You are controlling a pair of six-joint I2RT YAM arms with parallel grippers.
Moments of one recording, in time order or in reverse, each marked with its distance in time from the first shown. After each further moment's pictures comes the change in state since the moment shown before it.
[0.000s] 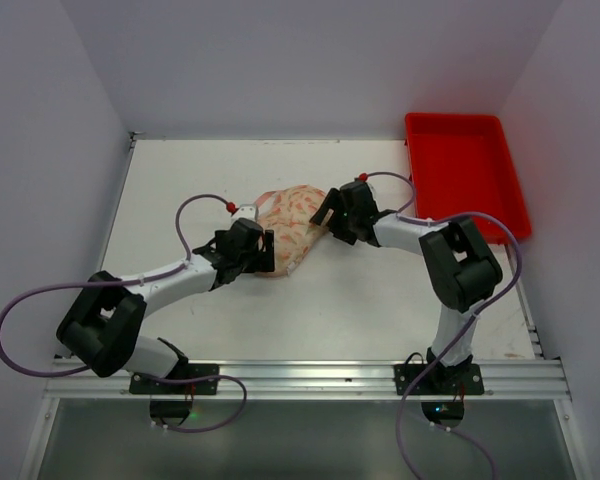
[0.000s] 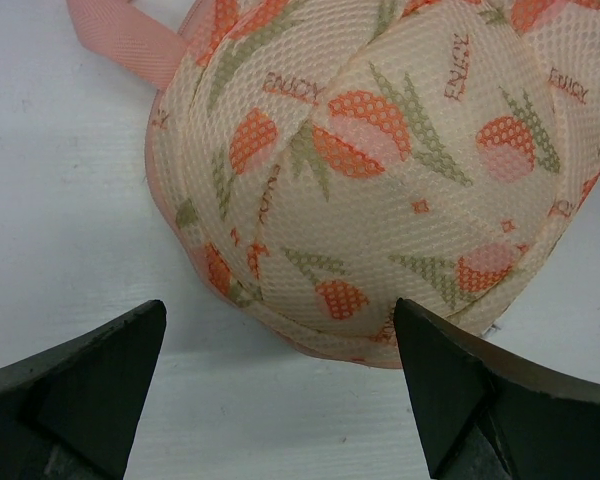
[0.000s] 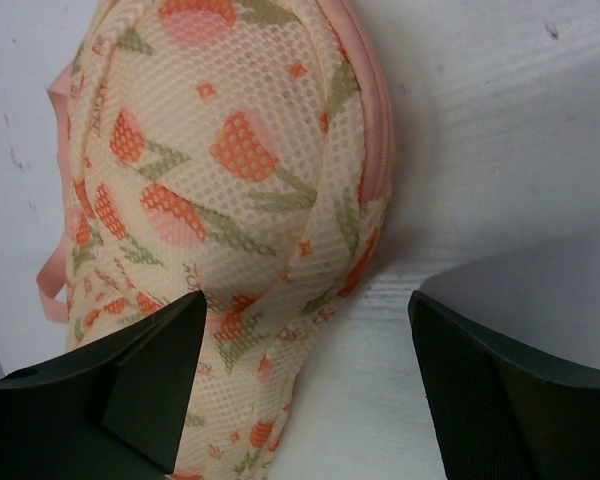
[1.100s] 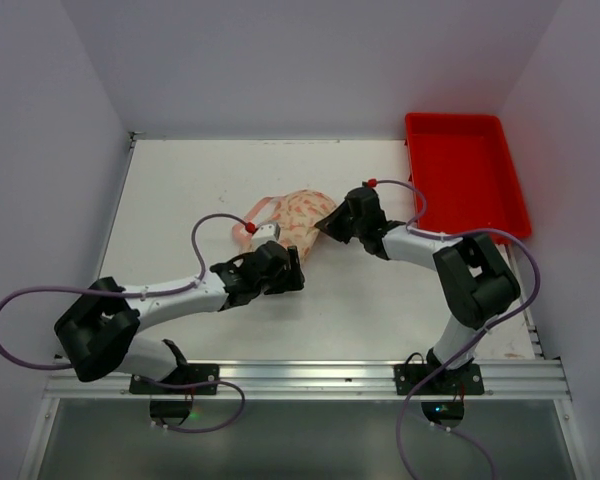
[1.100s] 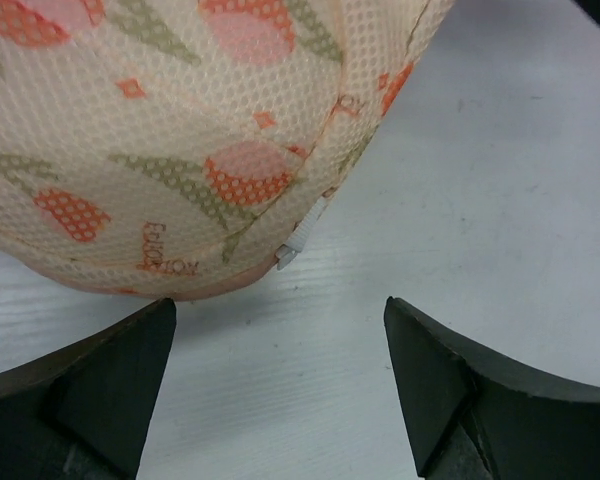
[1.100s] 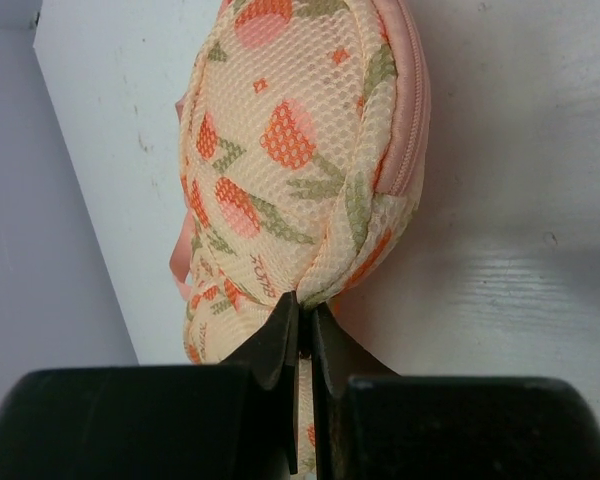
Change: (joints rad) left arm -0.264 -0.055 -0.011 0.005 0.030 -0.356; right arm 0.019 -0.126 -0.140 0.171 -0.069 0.194
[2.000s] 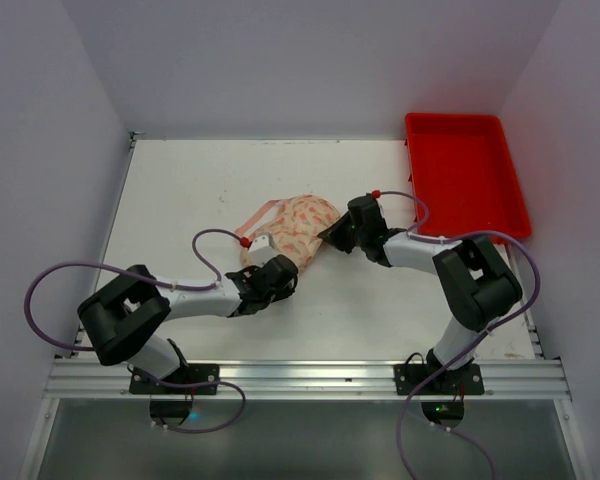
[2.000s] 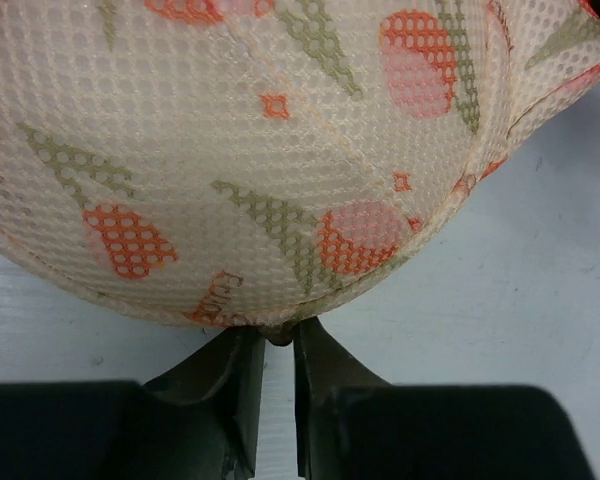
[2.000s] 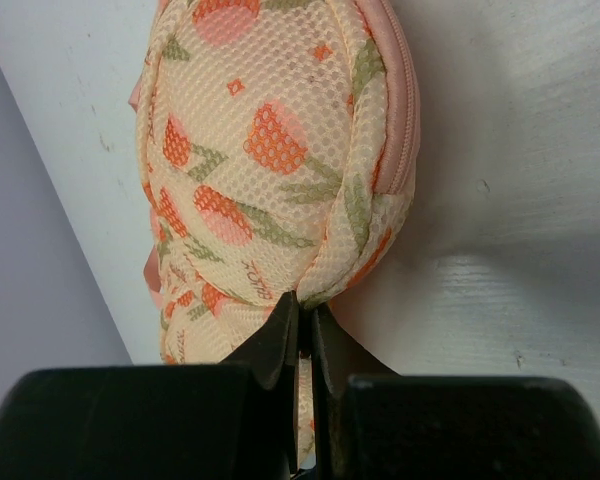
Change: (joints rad) left arm -0.061 0.153 -0.059 0.123 -0.175 -0.250; right arm 0.011 -0.018 -0.070 -0.020 0.019 0.072
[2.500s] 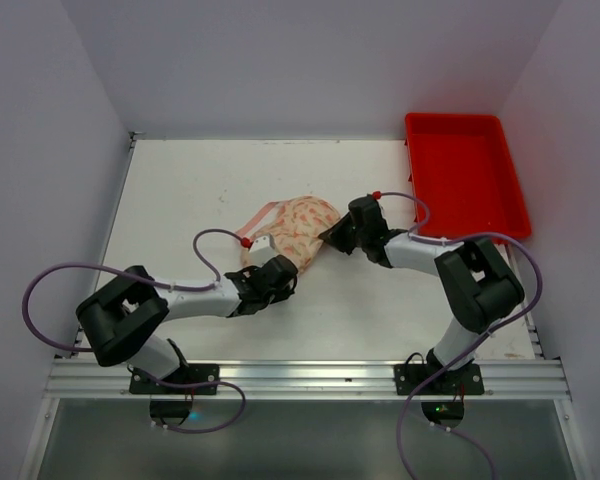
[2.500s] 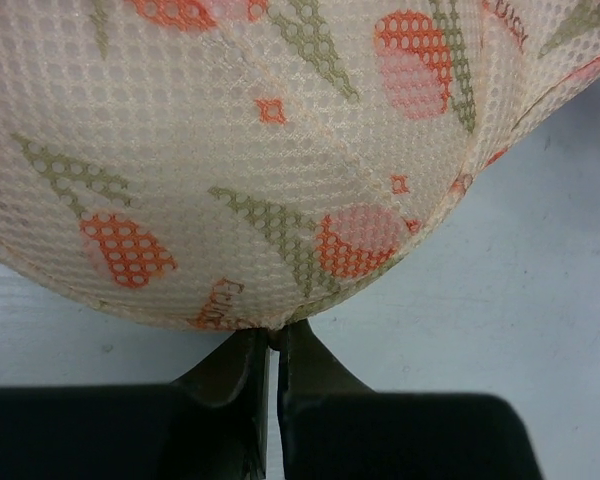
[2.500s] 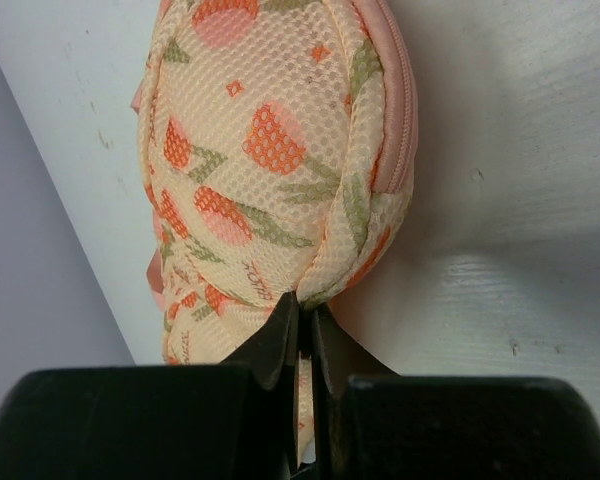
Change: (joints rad) left arm -0.001 -0.001 -0.003 -0.005 0.024 0.005; right arm -0.003 -0.014 -0.012 -0.003 0.000 0.007
